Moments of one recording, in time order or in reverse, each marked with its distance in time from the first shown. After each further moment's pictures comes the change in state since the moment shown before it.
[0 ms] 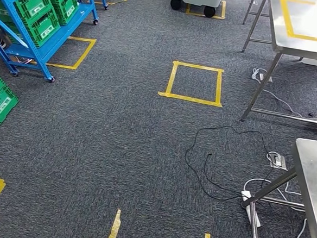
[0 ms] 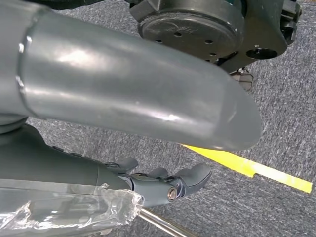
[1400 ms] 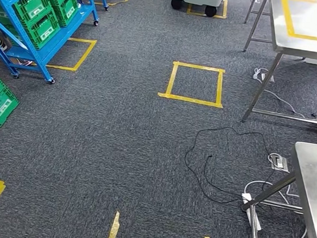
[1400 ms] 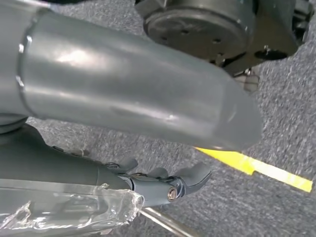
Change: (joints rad) left arm 0.032 0.003 -0.047 -0.014 0.039 0.017 0.036; right arm -0.007 0.000 -0.014 0.013 0.050 0.014 -0.015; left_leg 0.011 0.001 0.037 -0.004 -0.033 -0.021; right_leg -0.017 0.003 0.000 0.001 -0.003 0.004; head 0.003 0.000
